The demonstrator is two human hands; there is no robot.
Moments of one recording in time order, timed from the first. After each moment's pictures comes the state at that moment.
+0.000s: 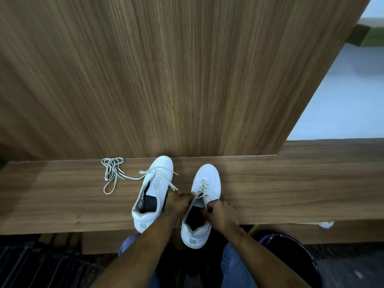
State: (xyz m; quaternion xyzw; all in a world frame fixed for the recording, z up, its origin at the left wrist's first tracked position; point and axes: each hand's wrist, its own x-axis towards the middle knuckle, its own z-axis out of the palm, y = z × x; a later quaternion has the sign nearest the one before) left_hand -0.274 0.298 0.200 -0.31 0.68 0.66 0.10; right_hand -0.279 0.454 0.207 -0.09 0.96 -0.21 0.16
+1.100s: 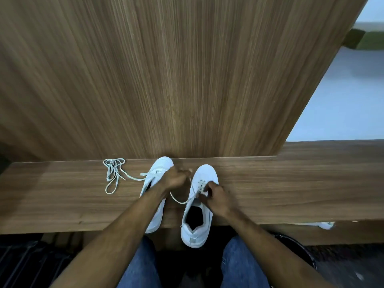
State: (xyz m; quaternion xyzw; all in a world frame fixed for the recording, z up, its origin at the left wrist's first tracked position) left_hand -0.312 0.271 0.276 -0.14 0.87 0.46 0.10; right_hand -0.302 0.449 0.235 -0.11 0.93 -0.33 0.13
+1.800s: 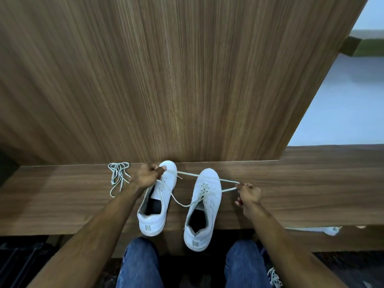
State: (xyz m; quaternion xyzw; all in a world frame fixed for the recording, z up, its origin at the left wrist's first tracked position) left_hand -0.296 0.199 0.289 -0.21 0.84 0.51 -0.01; right_hand -0.335 0.492 0.230 0.31 0.66 -0.68 0.07
